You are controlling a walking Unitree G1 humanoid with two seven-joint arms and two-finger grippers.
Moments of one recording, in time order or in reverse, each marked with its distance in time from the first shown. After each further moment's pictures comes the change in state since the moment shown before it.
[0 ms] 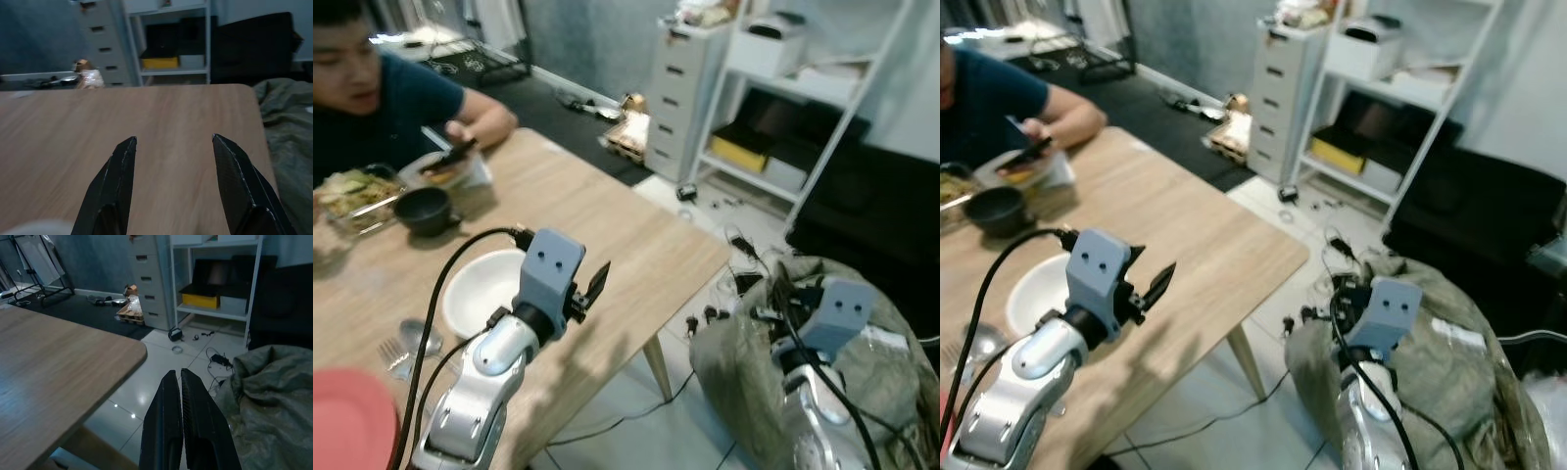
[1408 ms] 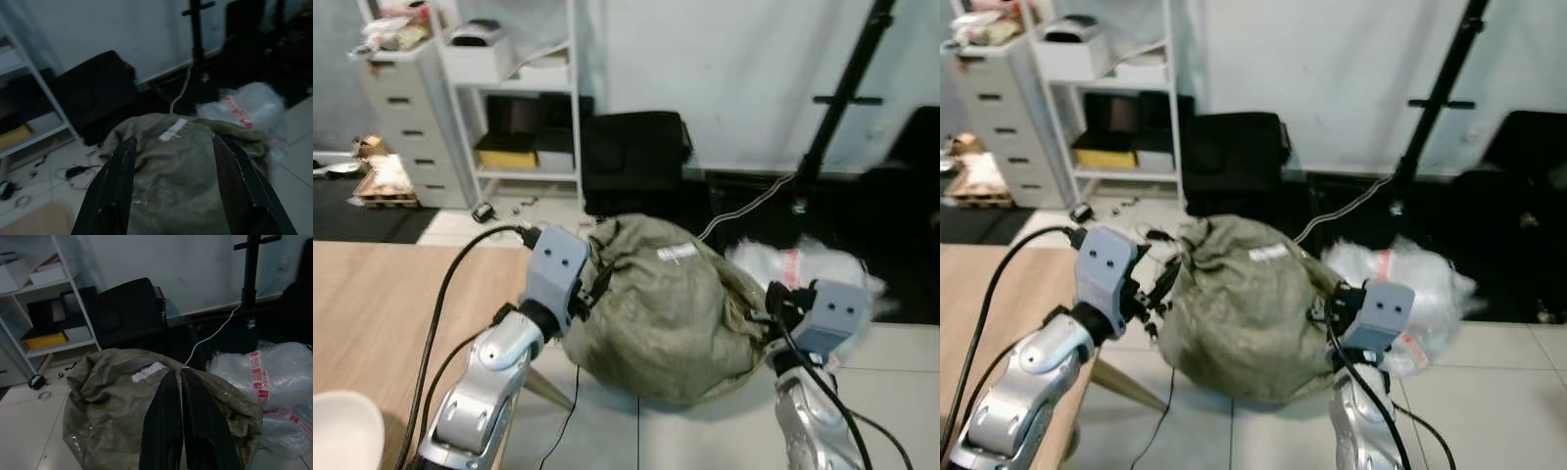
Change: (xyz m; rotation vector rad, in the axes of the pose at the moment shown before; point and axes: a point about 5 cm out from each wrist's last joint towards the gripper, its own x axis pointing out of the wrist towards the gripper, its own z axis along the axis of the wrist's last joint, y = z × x) left arm 0.006 0.000 0.000 0.006 -0.010 -0.016; right arm 0.002 0.000 -0.001 0.005 -0.005 -0.013
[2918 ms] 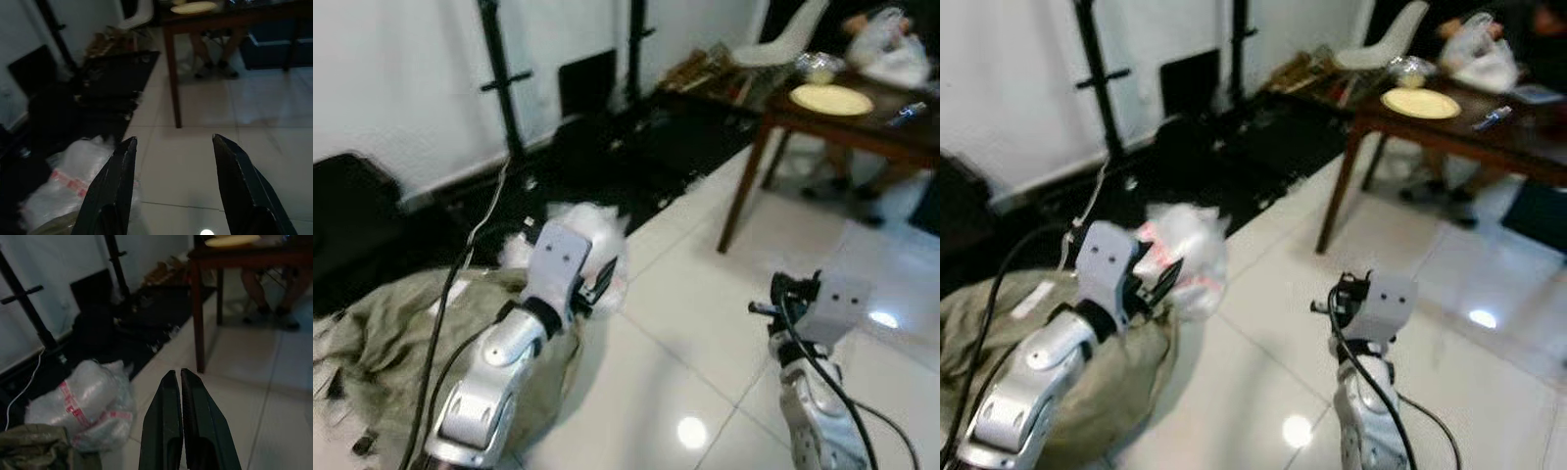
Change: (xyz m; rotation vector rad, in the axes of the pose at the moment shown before) left arm 0.003 0.000 -0.001 -0.024 -0.010 0.004; right arm 0.003 0.002 0.000 -0.001 -0.007 0.006
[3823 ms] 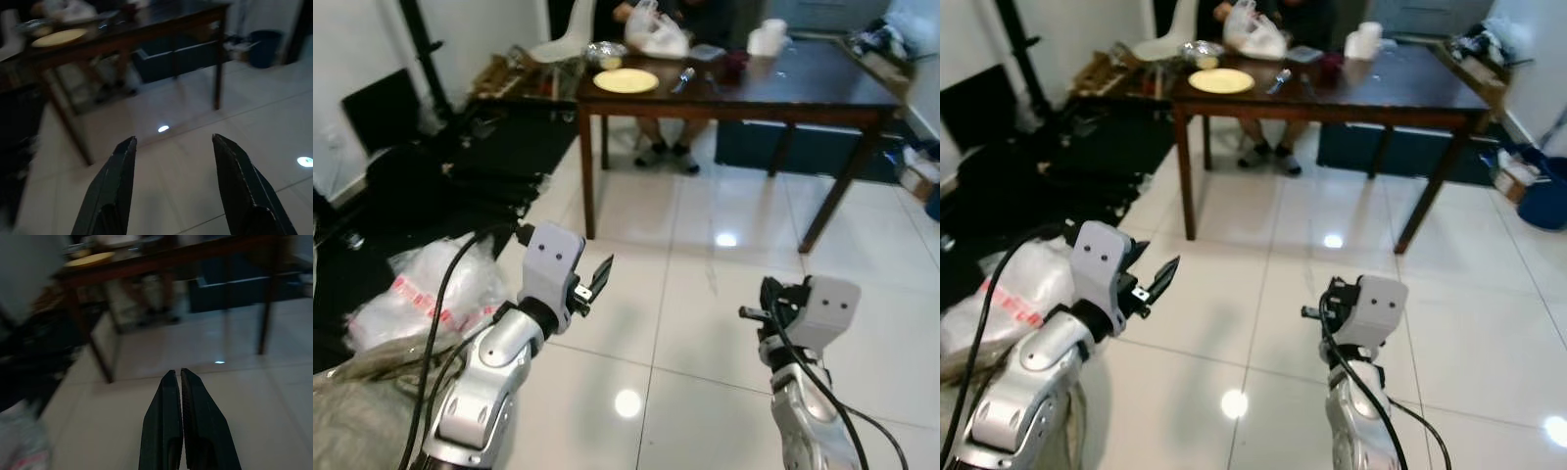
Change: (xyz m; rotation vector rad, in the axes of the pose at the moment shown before) left arm 0.001 -0.002 0.003 -0.043 -0.019 0.002; right arm -0.001 0.000 -0.001 -0.003 0.003 0.001
